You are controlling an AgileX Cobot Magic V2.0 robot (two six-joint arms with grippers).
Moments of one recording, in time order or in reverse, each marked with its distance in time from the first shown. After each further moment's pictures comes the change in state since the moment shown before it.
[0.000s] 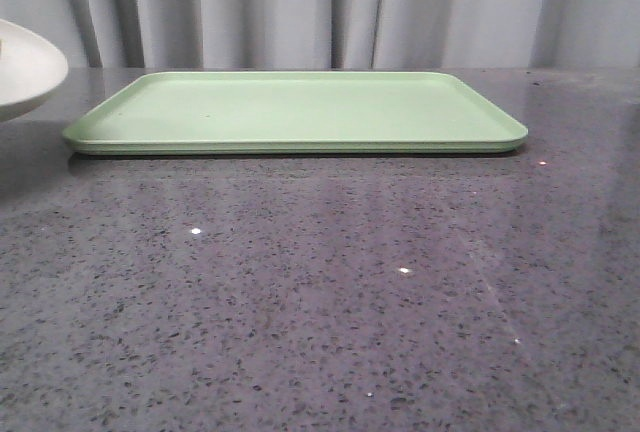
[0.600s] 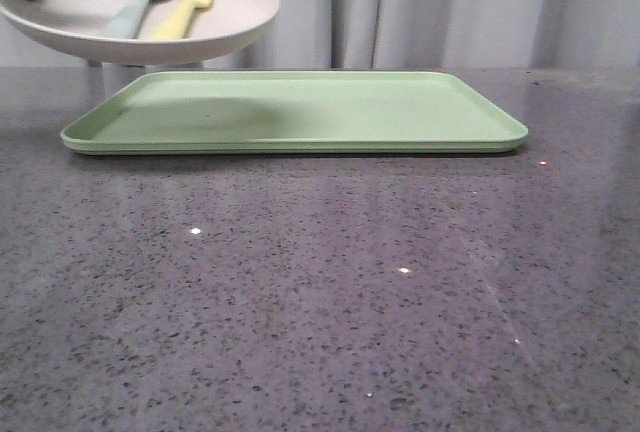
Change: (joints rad) left arm -0.364 0.230 -0.209 -0.161 -0.147 -0.080; right arm 0.000 0.000 0.000 0.000 0.023 0.000
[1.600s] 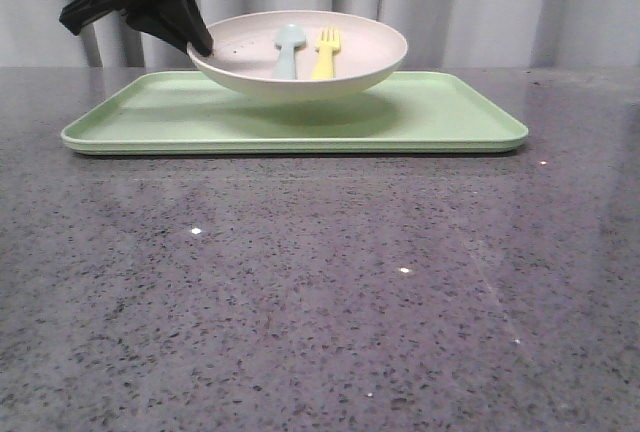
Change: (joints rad) left arm -0.201 0.379 -0.300 -0.023 -0.079 -0.144; right arm 0.000 0.000 0.000 0.000 0.000 0.000
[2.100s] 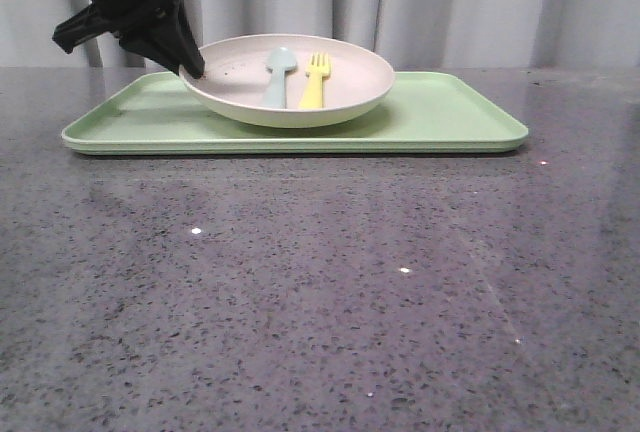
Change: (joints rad) left arm 0.000 0.002 0.056 0.031 -0.041 -0.004; right arm 0.000 0.000 0.000 0.000 0.000 0.000
